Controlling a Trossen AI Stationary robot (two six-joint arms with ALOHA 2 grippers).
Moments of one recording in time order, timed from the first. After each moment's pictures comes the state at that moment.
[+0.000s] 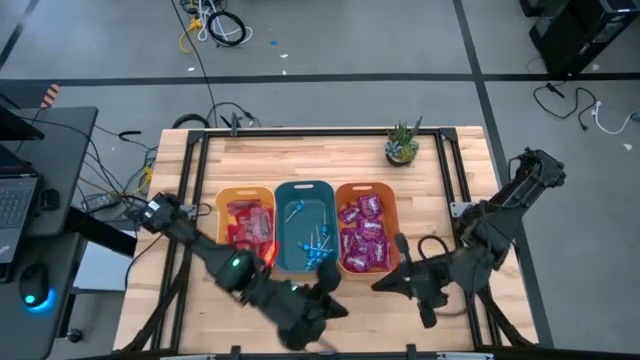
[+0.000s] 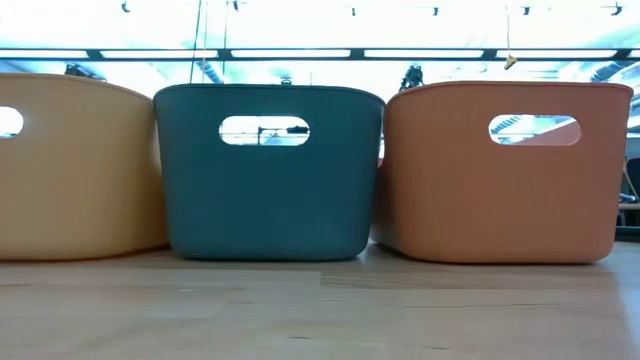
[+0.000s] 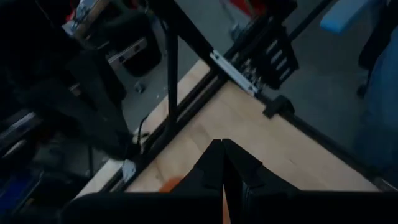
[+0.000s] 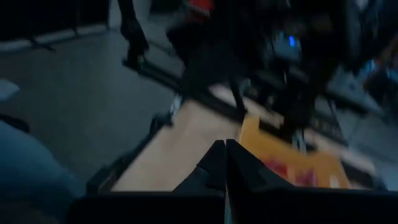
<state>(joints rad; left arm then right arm) -0.61 1.89 1.99 -0.57 -0.40 0.50 0.76 1.31 1.23 -0.29 0.50 -0.13</state>
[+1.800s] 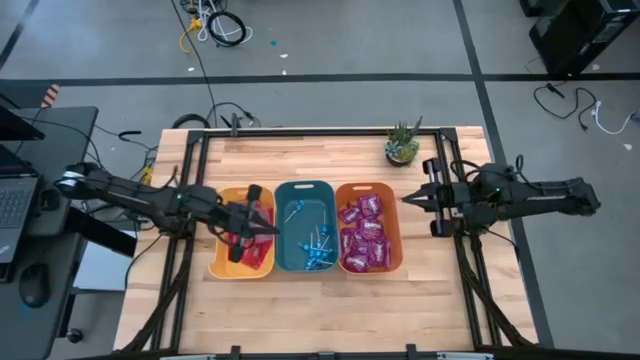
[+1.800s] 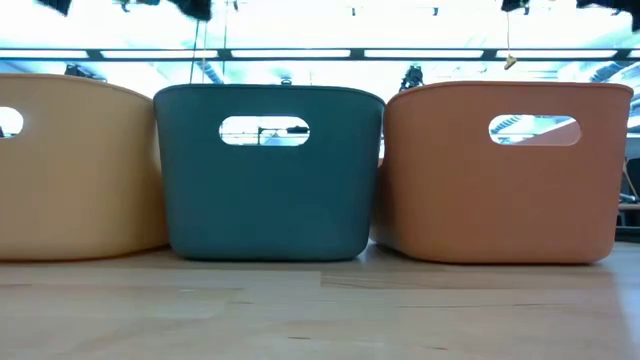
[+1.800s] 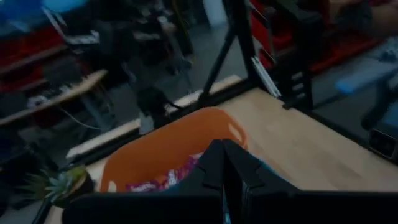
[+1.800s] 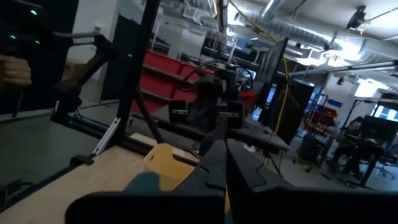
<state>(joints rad) -0.20 0.91 0.62 0.15 0.02 0.33 0.01 0.50 0.47 0.19 -0.15 -0.29</state>
